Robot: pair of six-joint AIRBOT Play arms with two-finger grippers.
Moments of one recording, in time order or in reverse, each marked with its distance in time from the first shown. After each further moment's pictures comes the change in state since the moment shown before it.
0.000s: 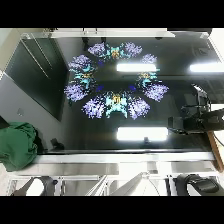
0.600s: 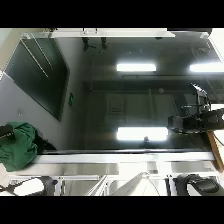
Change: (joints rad) left arm 0.027 -0.463 -0.047 0.278 0.242 -0.021; right arm 0.000 -0.005 0.000 0.000 -0.013 0.000
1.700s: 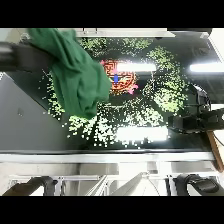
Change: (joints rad) left arm -0.734 0.367 0.478 -0.916 0.015 0.211; right arm 0.000 0.000 0.000 0.000 -0.003 0.000
